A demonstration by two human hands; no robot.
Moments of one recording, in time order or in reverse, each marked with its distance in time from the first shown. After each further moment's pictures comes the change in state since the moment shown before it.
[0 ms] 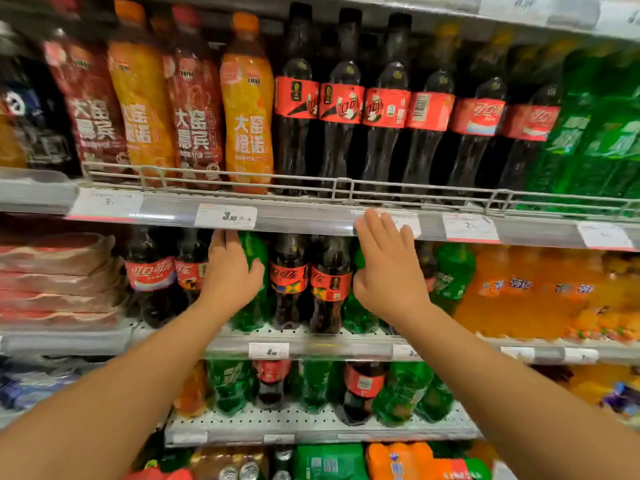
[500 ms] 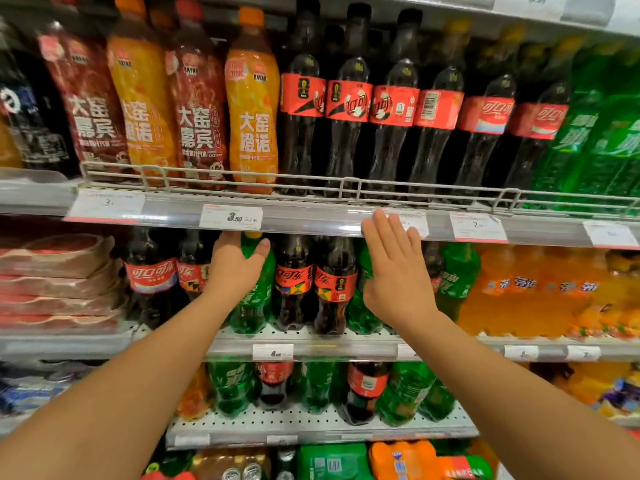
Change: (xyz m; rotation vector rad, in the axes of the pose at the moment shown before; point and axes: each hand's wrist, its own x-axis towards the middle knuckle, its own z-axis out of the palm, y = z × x) left_hand 0.018 -0.006 0.003 -0.397 0.028 -0.035; right_hand -0.005 0.002 0.019 -0.009 0.029 0.024
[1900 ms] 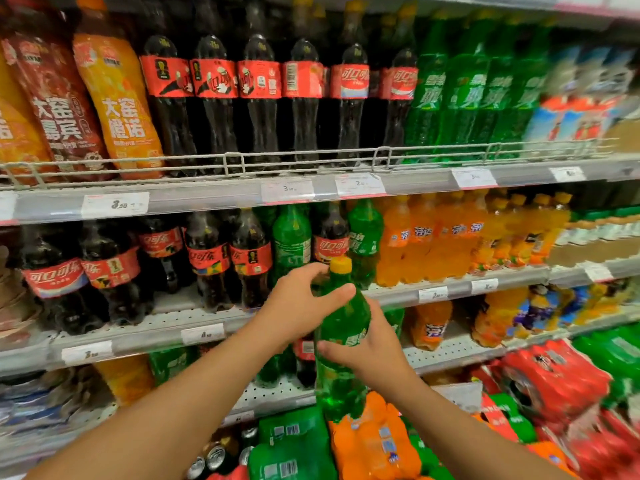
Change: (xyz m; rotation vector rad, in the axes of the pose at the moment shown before) left_hand -0.173 0.142 0.103 -0.180 -0.659 0.124; right_hand -0.185 0.044 -0.006 1.055 -0.130 0.660
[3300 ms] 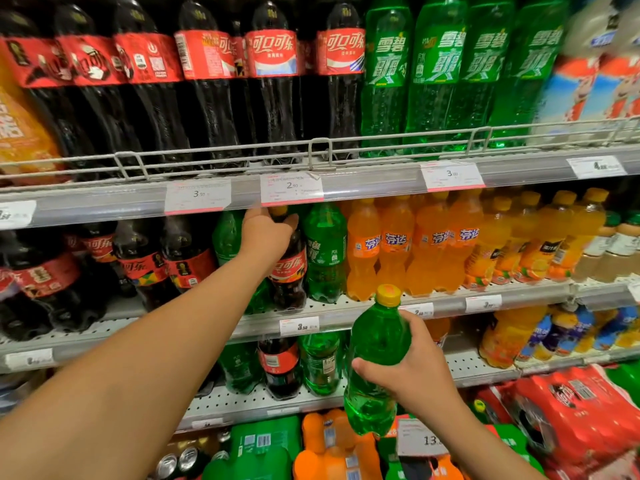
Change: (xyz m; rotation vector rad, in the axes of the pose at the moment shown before) left_hand 0.183 0.013 0.056 -0.149 0.565 -0.163; right_hand 0.049 0.073 -0.149 -0.072 0.005 0.069
